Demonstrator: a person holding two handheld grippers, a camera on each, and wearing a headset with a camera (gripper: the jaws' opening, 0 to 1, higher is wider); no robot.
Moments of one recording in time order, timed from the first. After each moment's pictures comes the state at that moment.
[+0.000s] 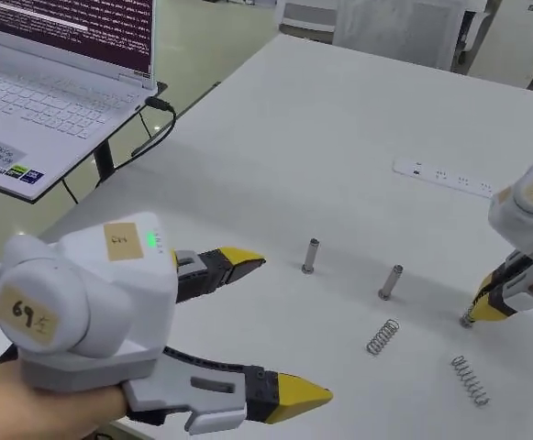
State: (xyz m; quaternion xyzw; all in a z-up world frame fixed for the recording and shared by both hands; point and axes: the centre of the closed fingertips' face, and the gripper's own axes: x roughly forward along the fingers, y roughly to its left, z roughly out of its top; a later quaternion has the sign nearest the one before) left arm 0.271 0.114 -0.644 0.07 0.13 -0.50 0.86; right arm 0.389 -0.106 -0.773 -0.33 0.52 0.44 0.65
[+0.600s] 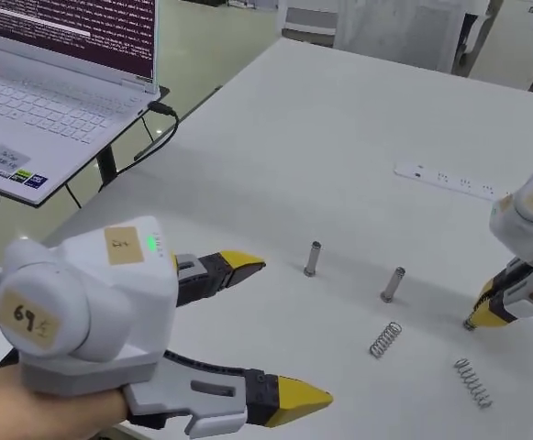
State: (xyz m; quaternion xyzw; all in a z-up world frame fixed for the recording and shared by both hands) left arm 0.270 0.114 -0.644 0.07 0.13 -0.50 0.86; right arm 0.388 -0.108 -0.777 -0.33 0.52 0.44 0.66
